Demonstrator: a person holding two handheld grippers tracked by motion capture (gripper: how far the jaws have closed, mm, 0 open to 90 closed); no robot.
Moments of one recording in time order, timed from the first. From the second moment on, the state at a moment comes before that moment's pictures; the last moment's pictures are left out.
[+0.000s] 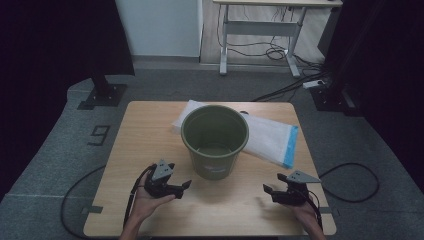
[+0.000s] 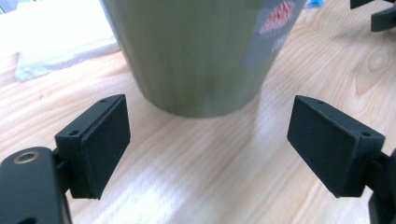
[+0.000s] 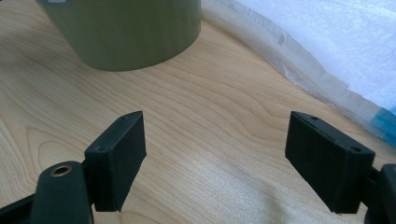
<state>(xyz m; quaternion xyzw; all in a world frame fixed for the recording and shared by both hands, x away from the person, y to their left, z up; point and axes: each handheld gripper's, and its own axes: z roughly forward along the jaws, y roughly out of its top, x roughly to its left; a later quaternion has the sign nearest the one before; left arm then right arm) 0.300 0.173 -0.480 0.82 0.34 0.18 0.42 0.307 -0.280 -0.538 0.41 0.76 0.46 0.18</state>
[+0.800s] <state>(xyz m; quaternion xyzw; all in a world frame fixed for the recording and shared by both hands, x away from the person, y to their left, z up) 0.286 0.210 -0.503 0.81 0.38 0.18 0.41 0.313 -0.277 -0.542 0.42 0.77 0.44 0.20</state>
